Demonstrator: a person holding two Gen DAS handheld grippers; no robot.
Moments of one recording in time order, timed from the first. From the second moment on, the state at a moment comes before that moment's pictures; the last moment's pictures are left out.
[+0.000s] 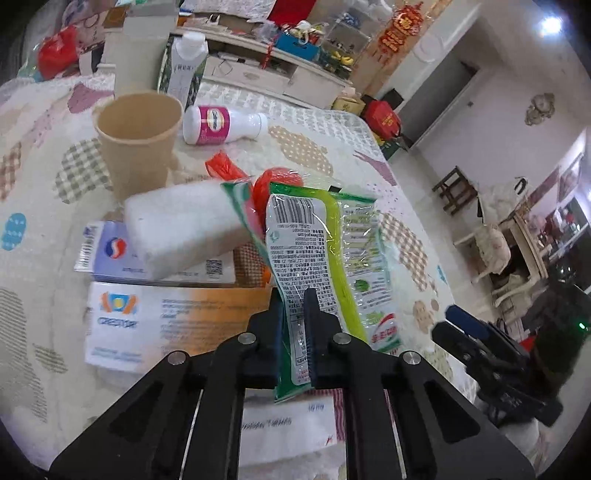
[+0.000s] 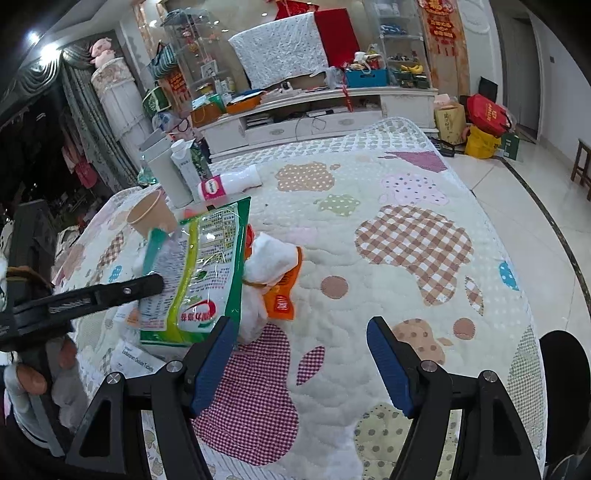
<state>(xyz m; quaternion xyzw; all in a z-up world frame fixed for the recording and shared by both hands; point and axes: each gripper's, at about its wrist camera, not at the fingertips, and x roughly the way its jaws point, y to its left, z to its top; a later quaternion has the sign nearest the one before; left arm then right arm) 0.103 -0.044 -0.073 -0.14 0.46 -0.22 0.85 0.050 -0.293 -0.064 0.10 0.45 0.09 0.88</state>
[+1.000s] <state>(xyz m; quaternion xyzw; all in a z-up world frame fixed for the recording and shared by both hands) 0.076 0.014 -0.096 -0.18 0.48 -0.22 0.83 0.125 -0.243 -0.107 0.12 0.49 0.15 0.85</state>
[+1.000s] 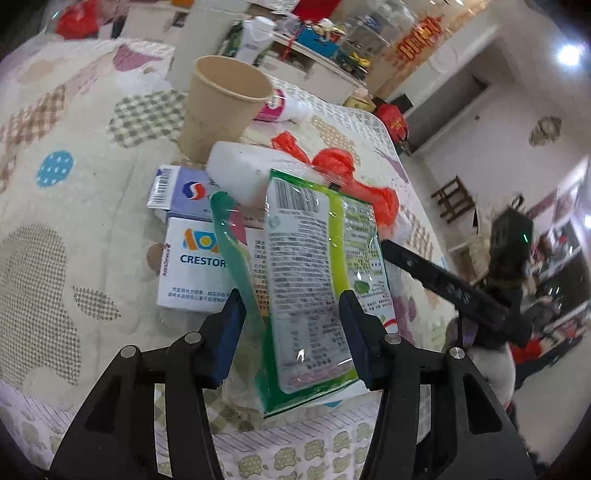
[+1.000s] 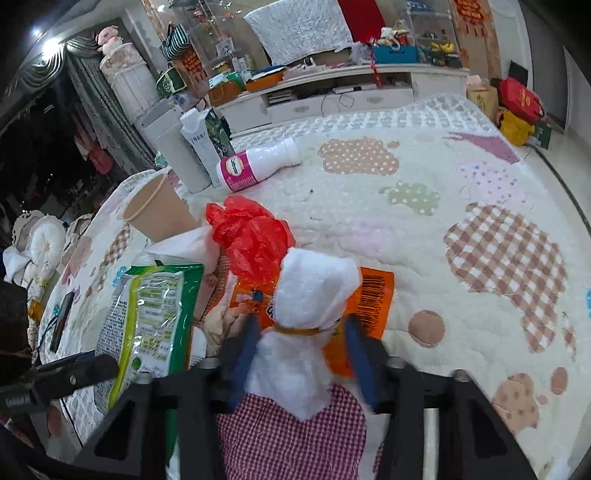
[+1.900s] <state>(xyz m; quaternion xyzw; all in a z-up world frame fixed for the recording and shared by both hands) 0.032 -0.057 -0.033 -0.06 0.45 -0.30 0.84 0.035 -0.302 -0.049 0.12 0.43 0.14 0.88</state>
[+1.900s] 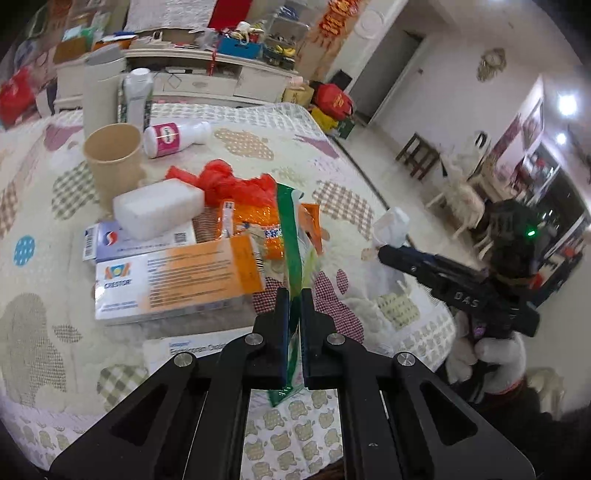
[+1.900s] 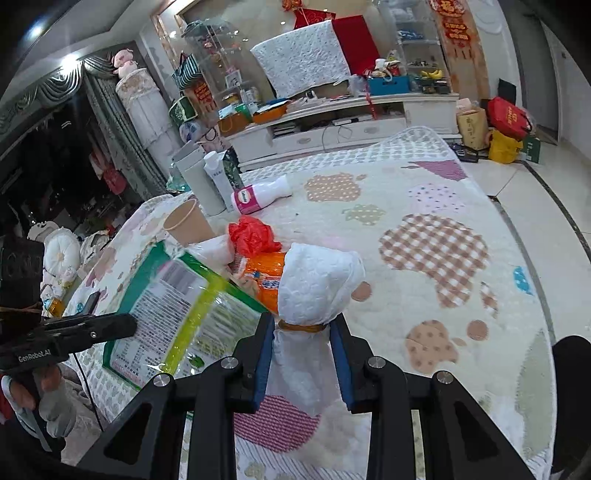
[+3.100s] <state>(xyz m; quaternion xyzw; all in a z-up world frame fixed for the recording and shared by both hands) 0.040 -0.225 -0.005 0.01 0.41 -0.40 0.82 -0.022 -0.432 -0.036 0.15 0.40 0.01 0.90</state>
